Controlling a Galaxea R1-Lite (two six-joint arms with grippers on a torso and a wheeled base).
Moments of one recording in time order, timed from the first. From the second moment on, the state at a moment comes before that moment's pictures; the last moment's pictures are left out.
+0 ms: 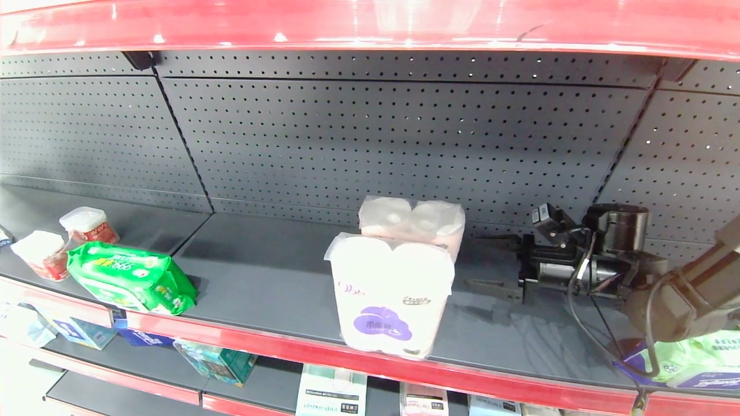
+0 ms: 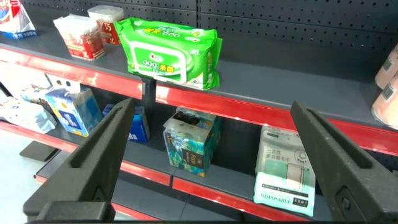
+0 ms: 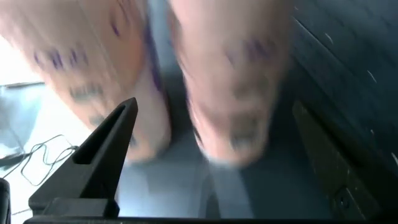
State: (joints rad) left arm 0.18 0.00 0.00 0.00 -0.03 -0.01; right arm 0.12 2.00 -0.66 -1.00 0.97 -0.35
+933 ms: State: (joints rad) left arm 0.18 0.00 0.00 0.00 -0.03 -0.01; right arm -0.01 0.93 -0.24 -0.46 0.12 -0.22
